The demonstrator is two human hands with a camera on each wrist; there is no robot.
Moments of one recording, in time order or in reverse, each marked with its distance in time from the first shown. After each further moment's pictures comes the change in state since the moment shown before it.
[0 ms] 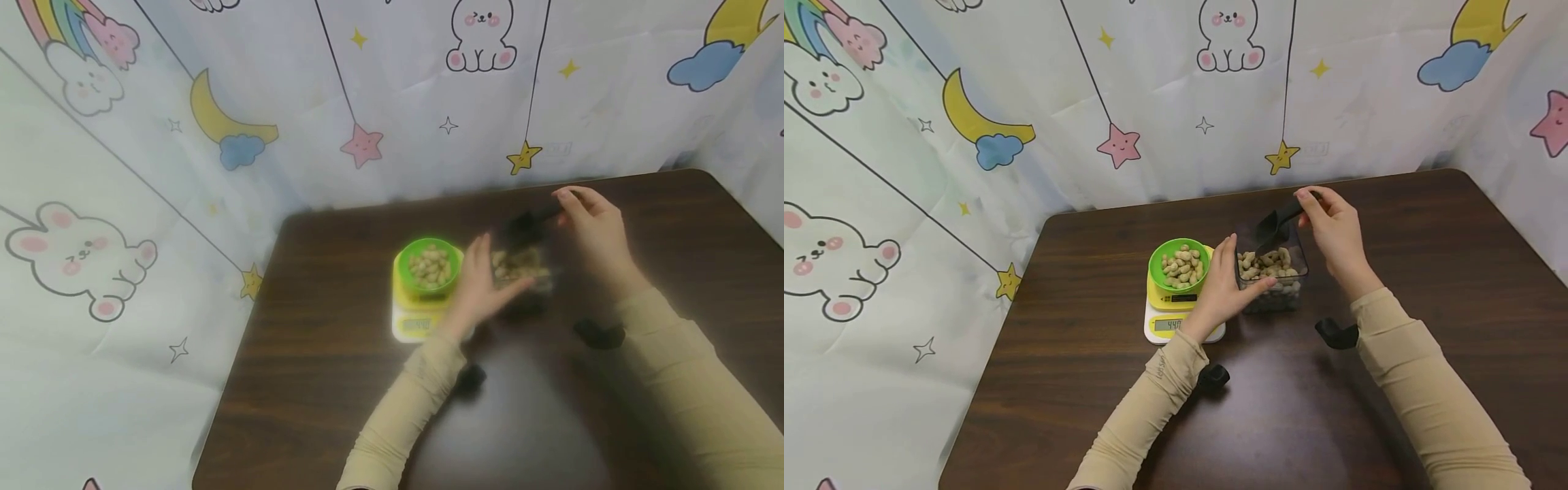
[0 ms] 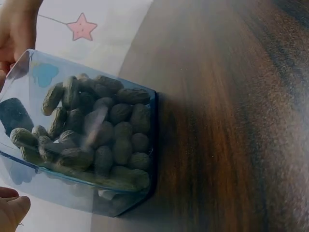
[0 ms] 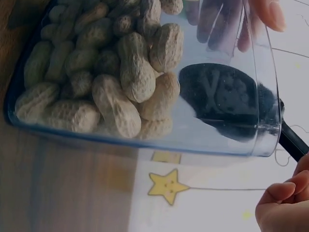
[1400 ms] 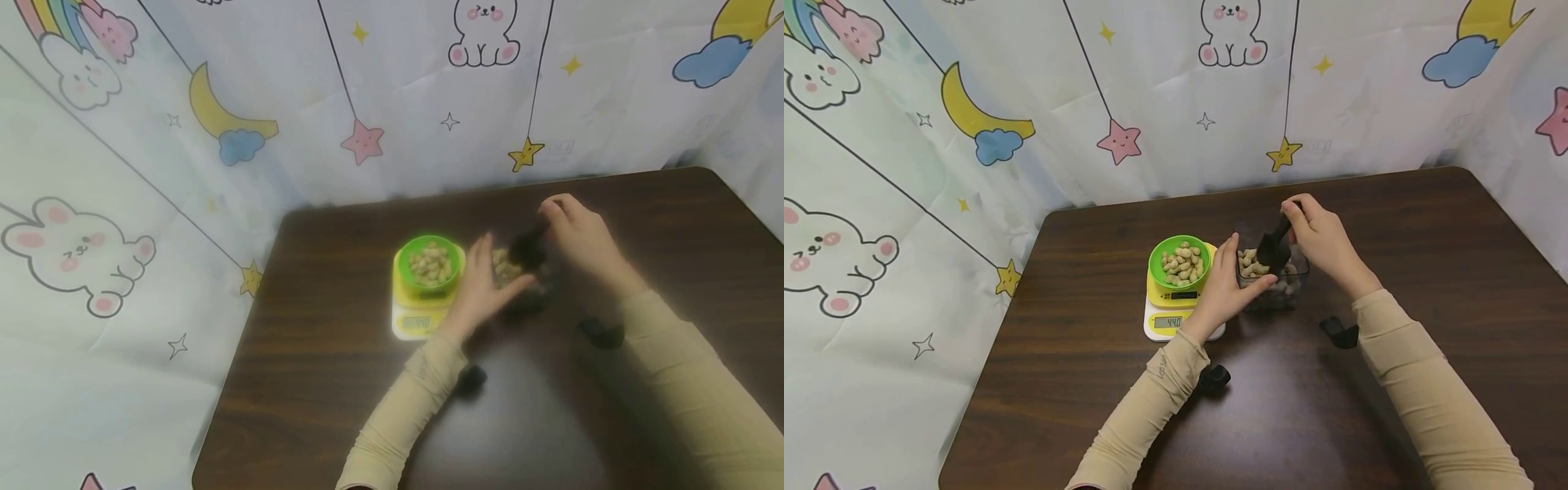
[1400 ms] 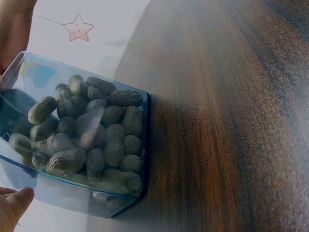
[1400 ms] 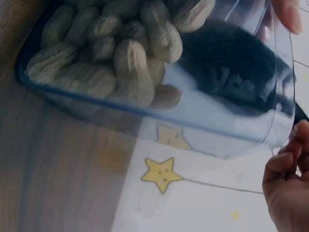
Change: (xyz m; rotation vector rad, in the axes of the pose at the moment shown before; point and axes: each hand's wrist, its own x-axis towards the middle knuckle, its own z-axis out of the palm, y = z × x) left_hand -0.003 -0.003 0.004 -0.023 0.018 0.019; right_hand -0.007 0.001 0.002 -0.610 -0.215 -0.100
